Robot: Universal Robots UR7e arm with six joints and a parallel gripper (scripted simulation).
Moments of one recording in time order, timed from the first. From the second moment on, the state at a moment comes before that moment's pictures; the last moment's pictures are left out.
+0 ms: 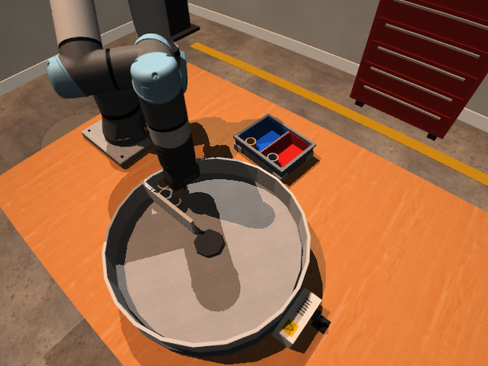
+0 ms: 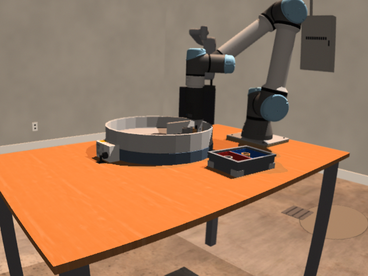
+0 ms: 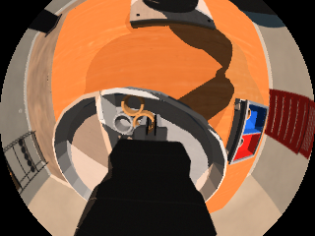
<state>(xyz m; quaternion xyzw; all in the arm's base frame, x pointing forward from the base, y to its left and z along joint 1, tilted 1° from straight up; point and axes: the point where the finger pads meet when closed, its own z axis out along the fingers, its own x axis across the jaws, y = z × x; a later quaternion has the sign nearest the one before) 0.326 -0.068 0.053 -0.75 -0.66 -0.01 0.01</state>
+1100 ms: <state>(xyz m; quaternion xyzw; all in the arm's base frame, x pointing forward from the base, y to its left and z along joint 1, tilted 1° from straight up) 0.326 -0.068 0.059 -0.75 -0.66 -0.01 0.01</state>
